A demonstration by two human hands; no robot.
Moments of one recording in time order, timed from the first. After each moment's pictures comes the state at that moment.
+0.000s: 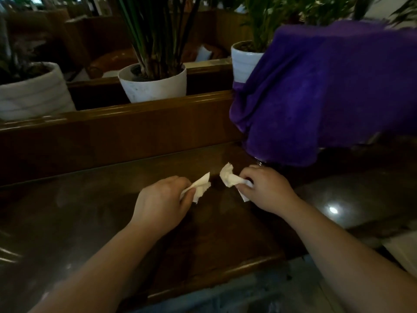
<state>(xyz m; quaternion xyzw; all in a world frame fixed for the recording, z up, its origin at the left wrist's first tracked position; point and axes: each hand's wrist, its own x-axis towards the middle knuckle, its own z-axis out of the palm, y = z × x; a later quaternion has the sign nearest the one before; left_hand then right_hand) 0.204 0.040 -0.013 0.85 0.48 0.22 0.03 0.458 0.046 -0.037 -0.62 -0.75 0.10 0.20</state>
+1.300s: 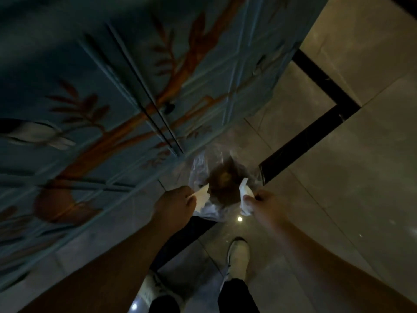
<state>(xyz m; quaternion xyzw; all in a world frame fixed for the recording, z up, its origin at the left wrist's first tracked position) 0.451 -0.187 -0.541 0.80 0.48 -0.08 0.35 0.650 -0.321 -0.566 -0.80 -0.13 0.49 0.32</state>
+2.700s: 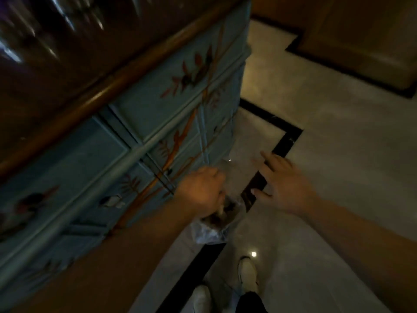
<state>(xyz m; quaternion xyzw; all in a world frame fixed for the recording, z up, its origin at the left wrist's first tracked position) 0.536 -0.196 -0.244 0.99 0.12 -0.04 0.10 0.705 -0.360 -0.272 -0.83 -0.55 0.08 0.05</state>
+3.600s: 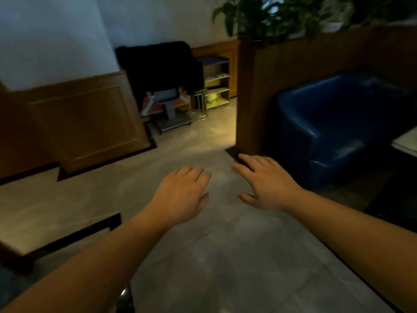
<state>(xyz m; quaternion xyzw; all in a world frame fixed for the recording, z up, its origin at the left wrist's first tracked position) 0.591 -0.700 0.009 0.88 -0.46 0.13 -0.02 0.524 -0.929 -0.012 -0.99 -0.06 -0.10 -0.03</state>
